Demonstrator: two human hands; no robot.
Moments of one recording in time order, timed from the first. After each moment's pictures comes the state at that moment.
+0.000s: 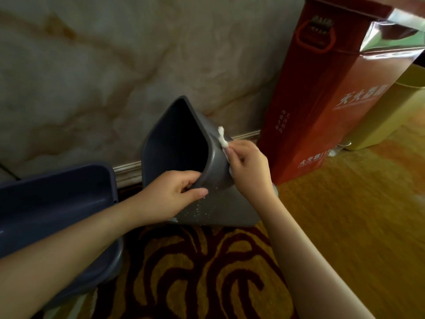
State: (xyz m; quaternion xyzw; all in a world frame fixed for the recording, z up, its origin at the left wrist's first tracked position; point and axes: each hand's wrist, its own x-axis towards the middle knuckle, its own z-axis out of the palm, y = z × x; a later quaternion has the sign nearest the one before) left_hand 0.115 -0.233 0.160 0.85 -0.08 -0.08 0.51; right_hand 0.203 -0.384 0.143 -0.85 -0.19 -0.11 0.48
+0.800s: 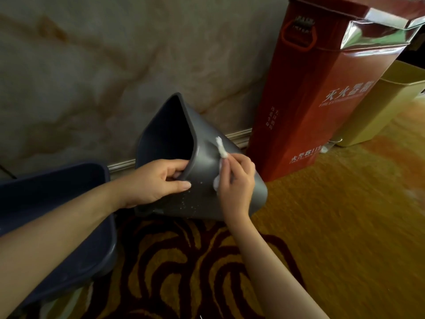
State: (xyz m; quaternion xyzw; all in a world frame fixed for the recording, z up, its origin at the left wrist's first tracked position) left_hand 0.120 -0.227 0.171 0.81 -0.07 -0.15 0.57; right_hand 0.181 -0.383 0.092 -0.79 -0.14 -0.29 0.52
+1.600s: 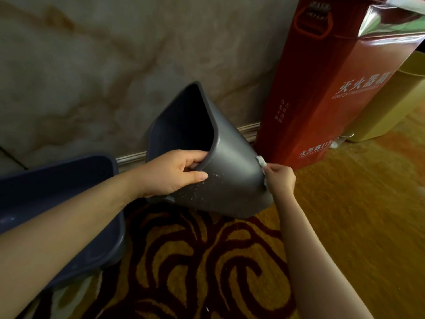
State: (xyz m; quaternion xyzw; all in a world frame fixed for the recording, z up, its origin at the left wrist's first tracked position) left_hand 0.125 -0.239 0.173 0.80 -0.10 -0.15 0.57; right_hand 0.240 -0.452 0.072 -0.85 0.14 0.01 0.51
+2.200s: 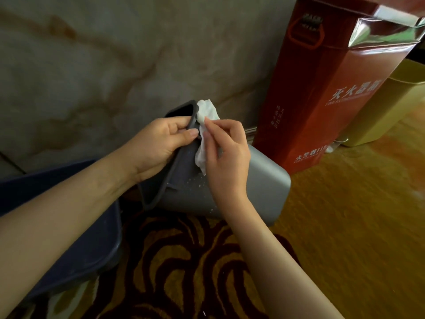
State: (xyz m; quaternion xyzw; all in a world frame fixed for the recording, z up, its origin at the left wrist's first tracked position) left_hand 0.145 -0.233 0.196 0.67 -0.06 -0.03 0.74; right_hand 0.162 -0.357 0.165 -0.75 -0.22 -0.29 0.55
